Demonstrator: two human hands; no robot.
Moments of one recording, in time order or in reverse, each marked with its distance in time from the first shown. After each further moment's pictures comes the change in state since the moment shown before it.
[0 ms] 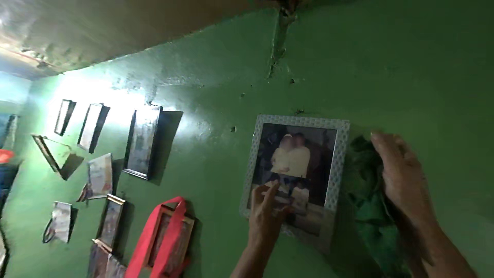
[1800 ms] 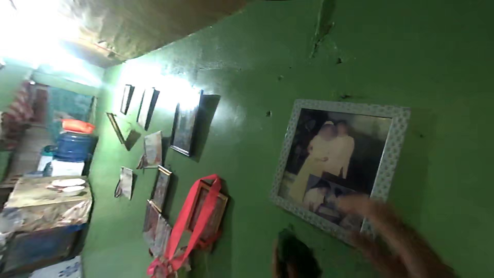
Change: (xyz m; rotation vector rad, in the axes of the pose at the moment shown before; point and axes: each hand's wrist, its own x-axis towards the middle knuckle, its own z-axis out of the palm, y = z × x) left_hand -0.132 0.081 -0.023 -0.769 0.466 -0.531; right_hand -0.089 0.026 0.009 -0.343 -0.722 -0.442
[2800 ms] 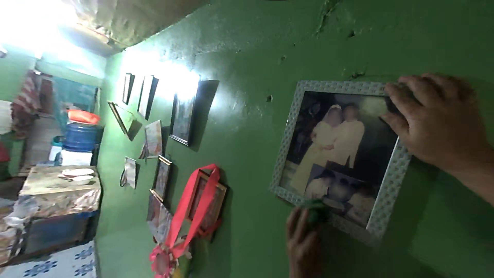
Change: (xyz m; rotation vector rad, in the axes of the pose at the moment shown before) left_hand 0.063 -0.103 0.004 0.644 -0.136 0.831; right_hand 0.126 0.111 -0.072 -0.886 0.174 -0.181
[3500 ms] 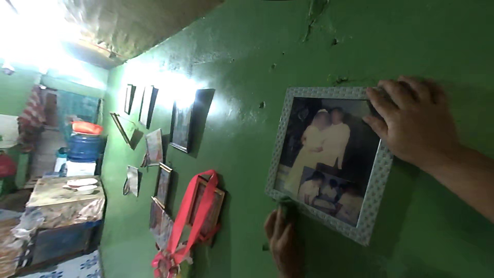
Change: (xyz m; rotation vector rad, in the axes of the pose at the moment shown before) left_hand 0.010 -0.006 -0.010 0.239 0.039 -0.131; right_hand 0.002 -0.001 0.002 0.000 0.012 -0.002
